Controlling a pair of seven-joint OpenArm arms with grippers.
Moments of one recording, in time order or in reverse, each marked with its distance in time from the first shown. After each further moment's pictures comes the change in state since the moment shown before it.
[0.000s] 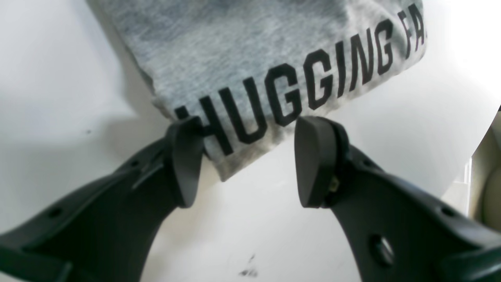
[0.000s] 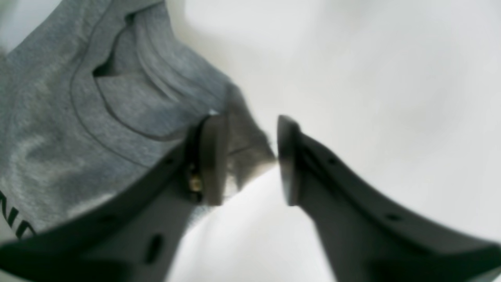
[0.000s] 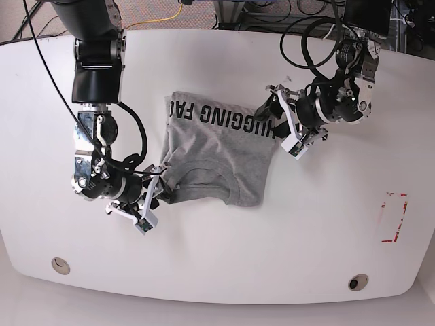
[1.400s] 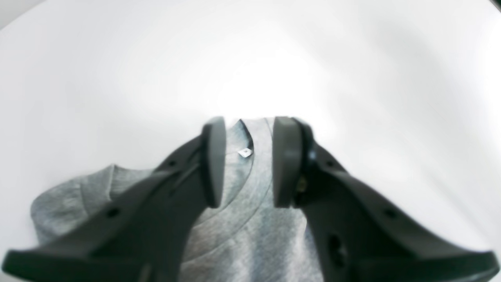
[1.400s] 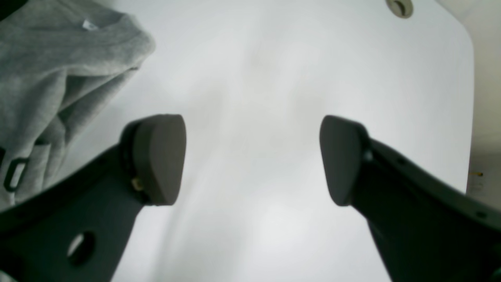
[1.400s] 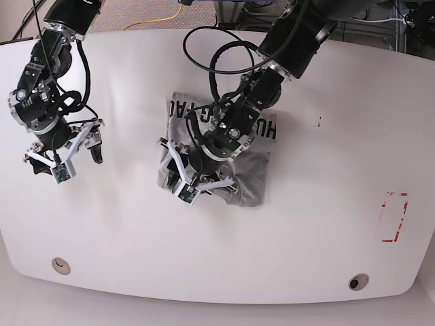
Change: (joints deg) left arm -17.7 25.1 24.7 -19.1 33.9 27.9 -25.5; right arm -25.0 5.8 26.0 33.5 0.4 0.0 -1.1
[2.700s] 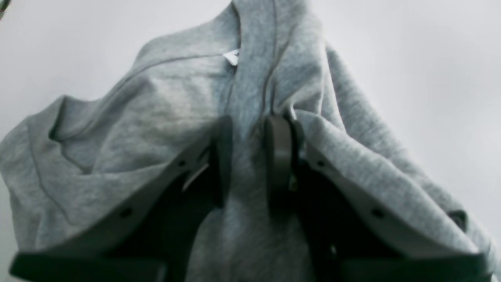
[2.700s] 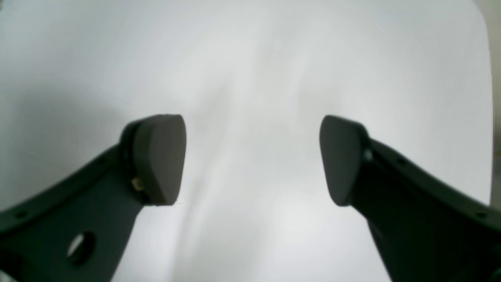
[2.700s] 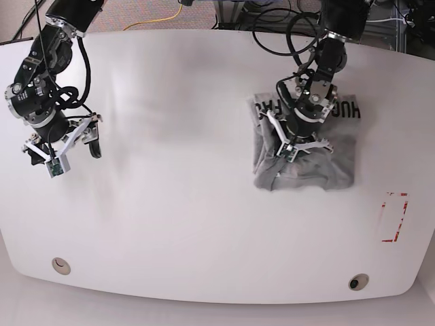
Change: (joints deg) left arm 17.9 -18.8 -21.1 3.3 8.6 -8.3 -10.7; right arm -0.4 -2.3 3.4 0.0 4.7 0.0 -3.5
